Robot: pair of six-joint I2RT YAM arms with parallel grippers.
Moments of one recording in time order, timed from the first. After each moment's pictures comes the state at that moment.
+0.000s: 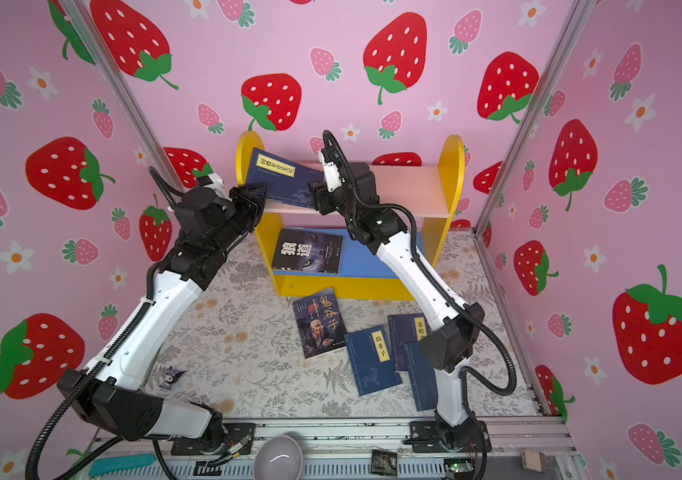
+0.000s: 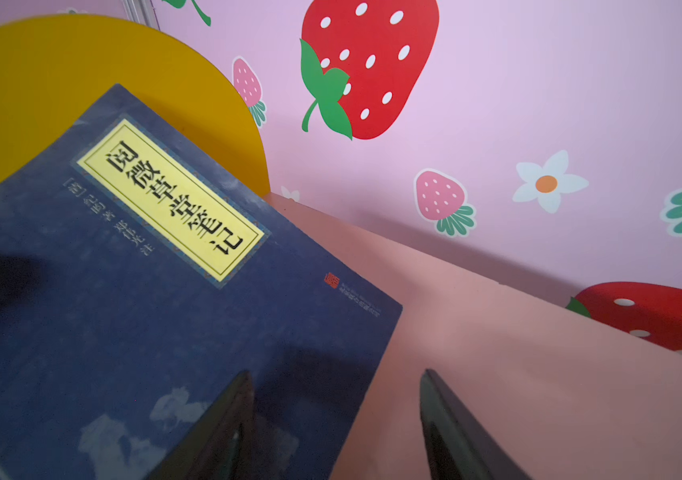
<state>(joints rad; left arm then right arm) -0.31 1.44 1.58 -0.16 0.04 -1.14 0.73 1.97 2.27 -0.43 0.06 -0.01</state>
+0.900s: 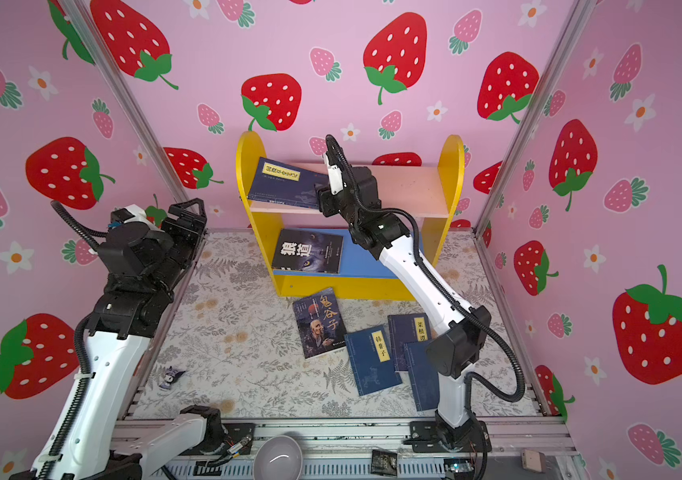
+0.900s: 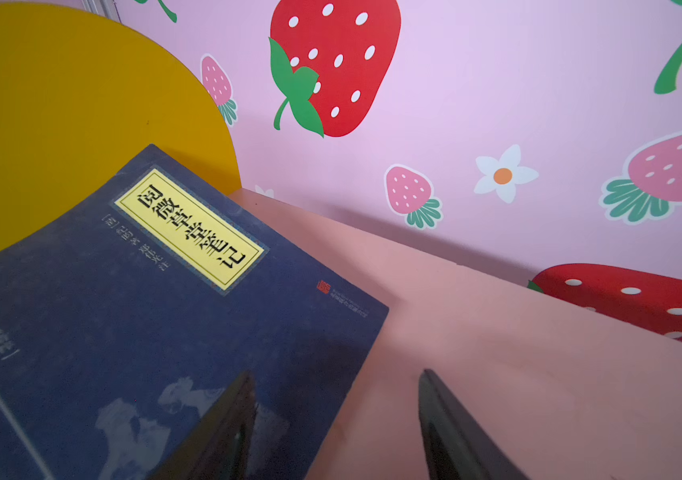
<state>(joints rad) -0.11 1.07 1.38 -0.39 -0.12 -1.01 0.74 1.91 2.16 -0.37 0.15 -0.02</state>
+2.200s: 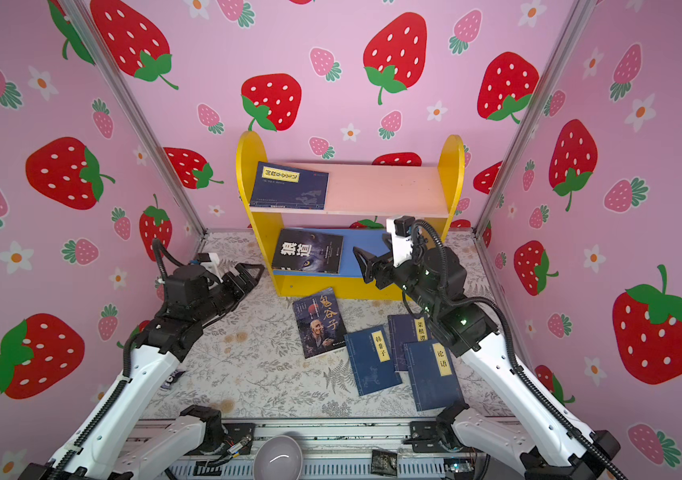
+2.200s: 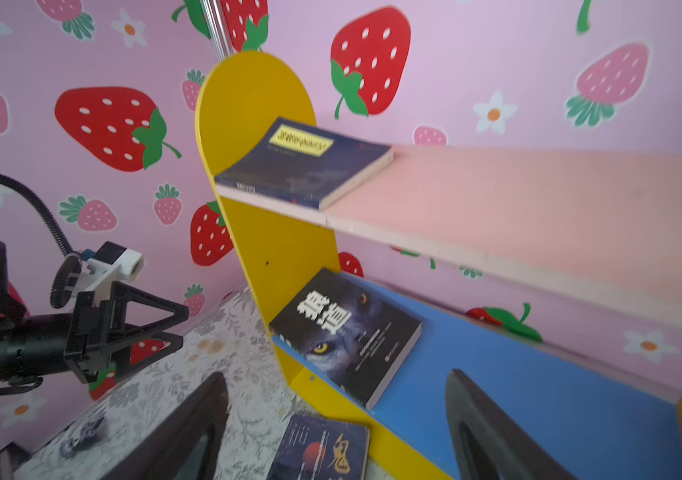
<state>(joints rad) -0.22 0.95 0.86 -0.37 0.23 -0.87 0.70 1.03 1.06 -0.15 -0.10 0.19</state>
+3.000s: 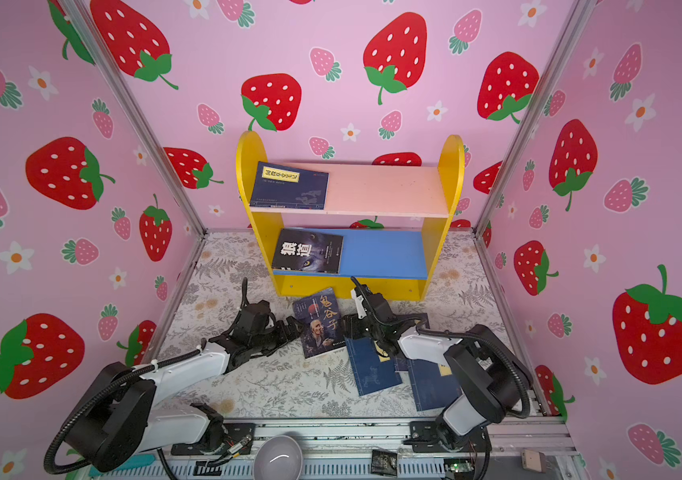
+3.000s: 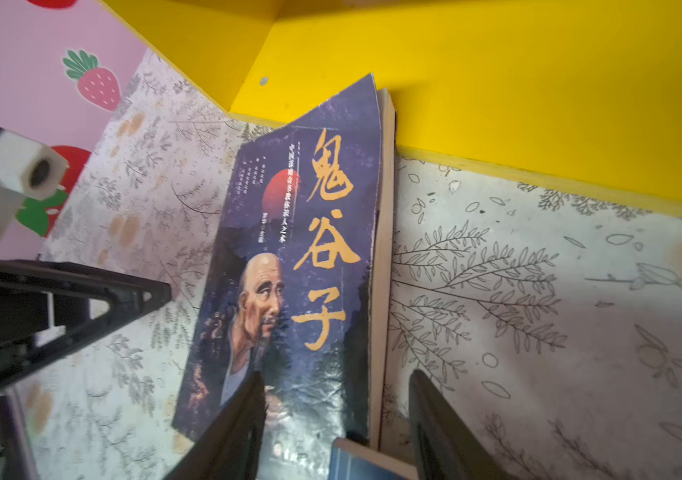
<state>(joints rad) -0.46 1.32 0.47 0.05 0.20 -0.89 0.78 1.58 0.65 0.29 -0.18 0.46</state>
